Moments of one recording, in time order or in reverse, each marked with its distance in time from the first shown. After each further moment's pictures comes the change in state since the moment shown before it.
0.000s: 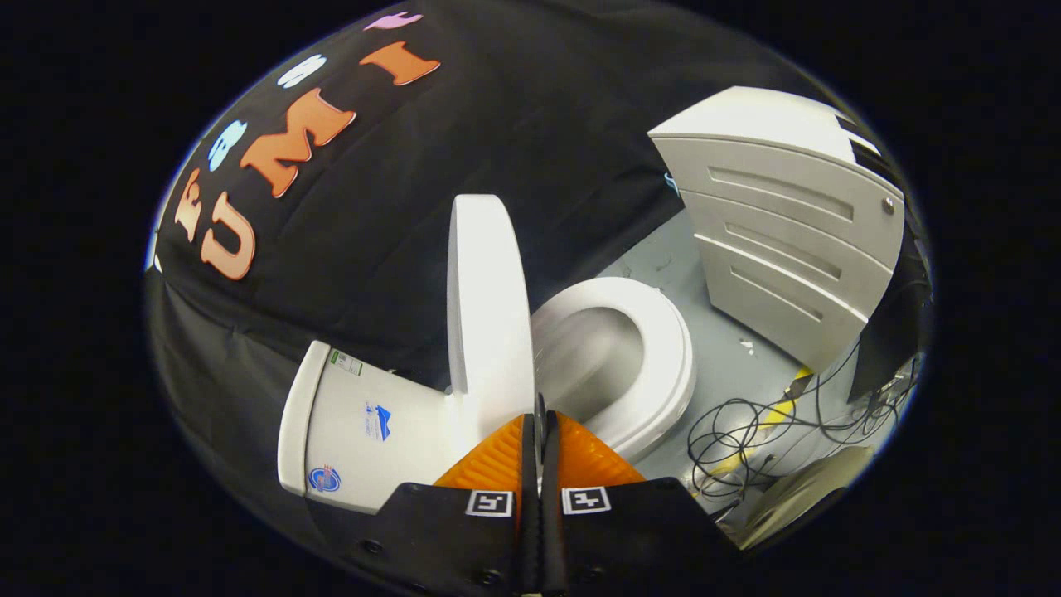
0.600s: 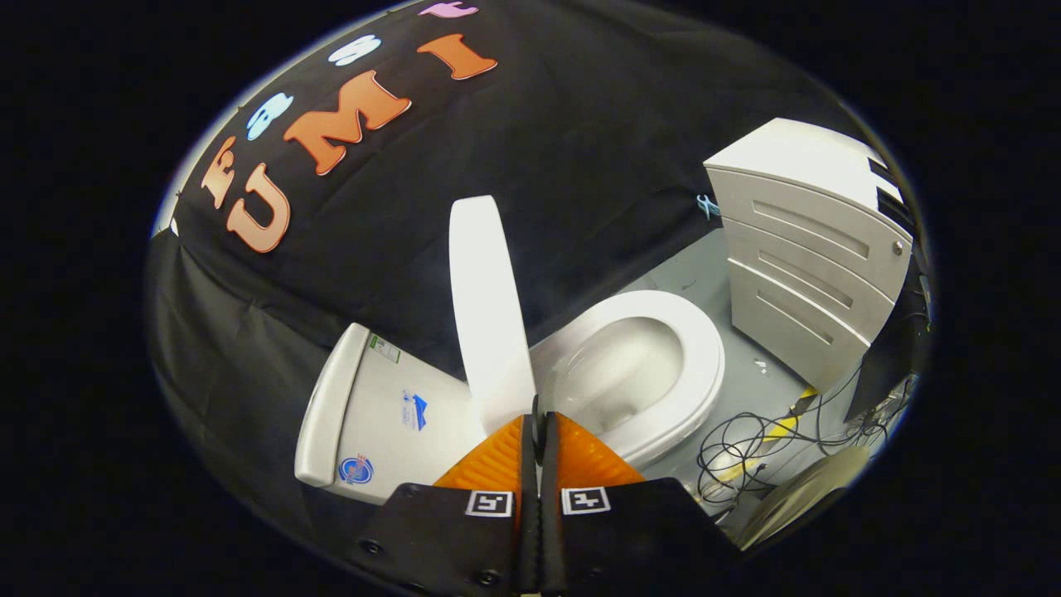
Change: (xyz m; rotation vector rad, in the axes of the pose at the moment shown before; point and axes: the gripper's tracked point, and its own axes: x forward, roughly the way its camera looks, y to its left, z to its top) arm -0.030 0.080 -0.007 -0.061 -0.026 0.059
